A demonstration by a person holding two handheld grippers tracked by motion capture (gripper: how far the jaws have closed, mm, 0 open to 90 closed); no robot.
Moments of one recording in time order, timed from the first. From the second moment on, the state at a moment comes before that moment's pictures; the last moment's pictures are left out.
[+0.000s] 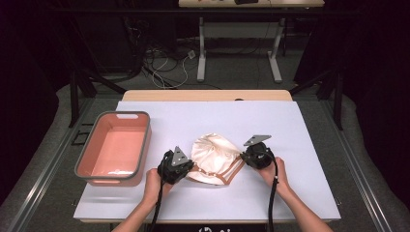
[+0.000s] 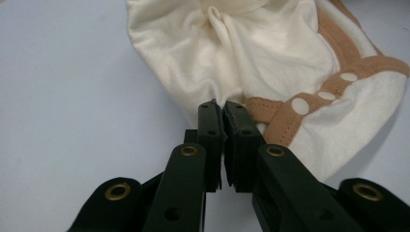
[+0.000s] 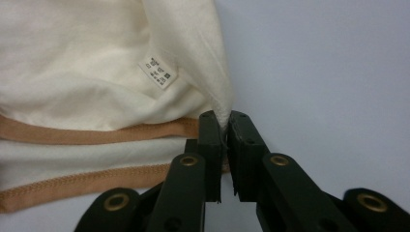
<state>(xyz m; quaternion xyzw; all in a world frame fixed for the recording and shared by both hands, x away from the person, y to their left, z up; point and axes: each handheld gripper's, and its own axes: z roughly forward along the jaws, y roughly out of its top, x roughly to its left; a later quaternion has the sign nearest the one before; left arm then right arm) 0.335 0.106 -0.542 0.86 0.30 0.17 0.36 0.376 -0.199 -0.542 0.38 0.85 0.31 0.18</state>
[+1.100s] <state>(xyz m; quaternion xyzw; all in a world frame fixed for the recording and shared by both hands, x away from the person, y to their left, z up) 0.346 0.110 -0.556 0.86 0.34 0.13 0.35 0.319 -0.135 -0.529 0.26 0.89 0.34 0.15</state>
